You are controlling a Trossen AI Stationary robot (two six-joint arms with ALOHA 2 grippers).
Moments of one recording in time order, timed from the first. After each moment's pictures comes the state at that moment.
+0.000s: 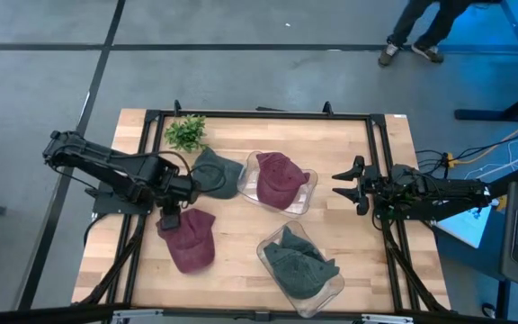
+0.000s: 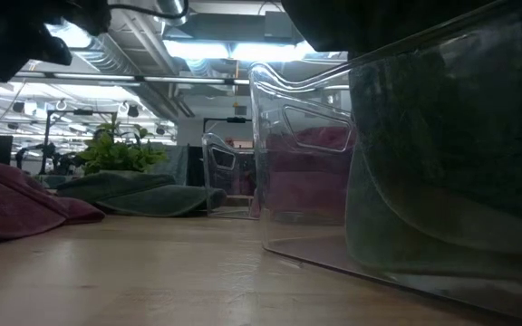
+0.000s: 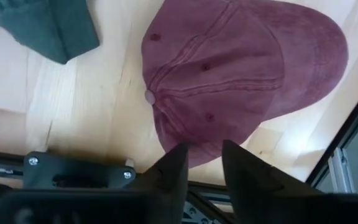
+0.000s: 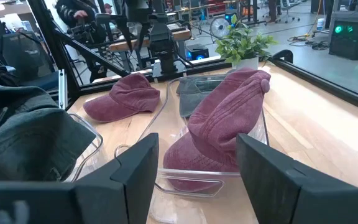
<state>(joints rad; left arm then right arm) -0.23 1.19 1.04 -1.34 0.18 -0.57 0.01 0.00 0.07 -0.16 0.09 0.17</state>
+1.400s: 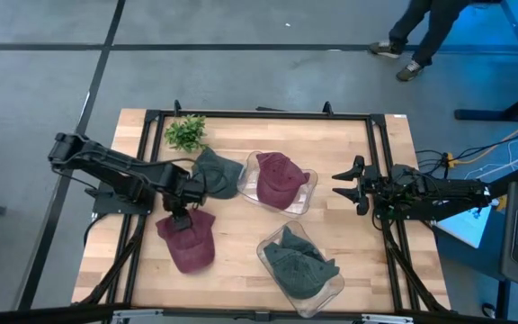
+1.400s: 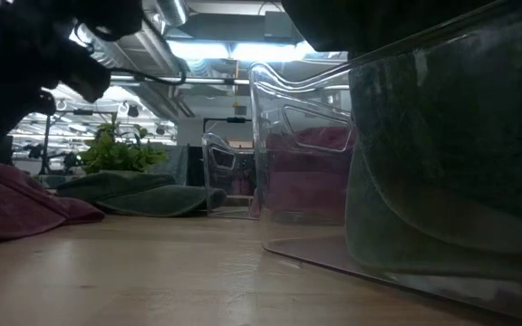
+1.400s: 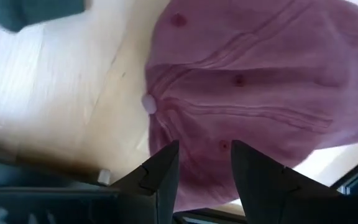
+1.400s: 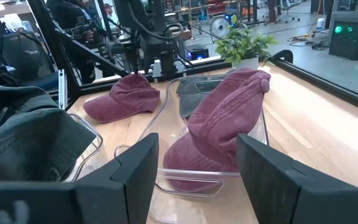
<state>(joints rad) -0.16 1.28 0.82 -1.12 0.26 -0.70 0.01 0.00 0.07 -0.16 0.09 0.17</state>
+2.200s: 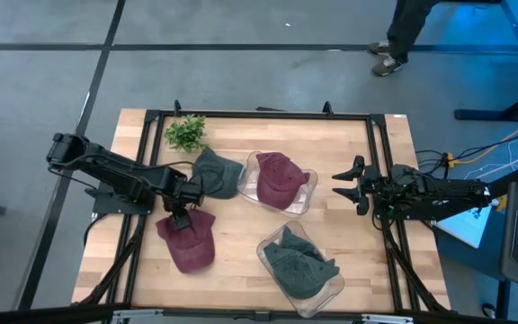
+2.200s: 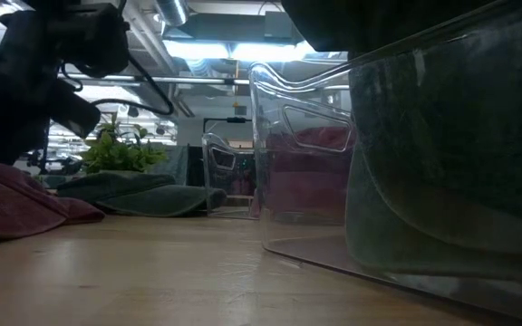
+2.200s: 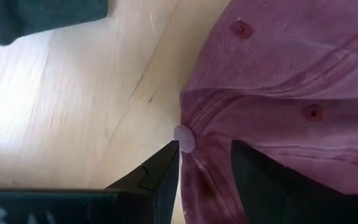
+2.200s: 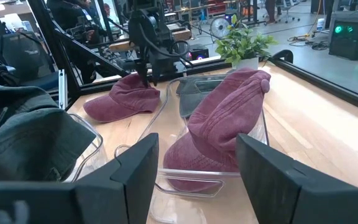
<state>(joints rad) -0.14 1.25 0.61 -0.91 0.20 -0.68 0.01 0.00 0.07 -0.16 0.09 0.17</state>
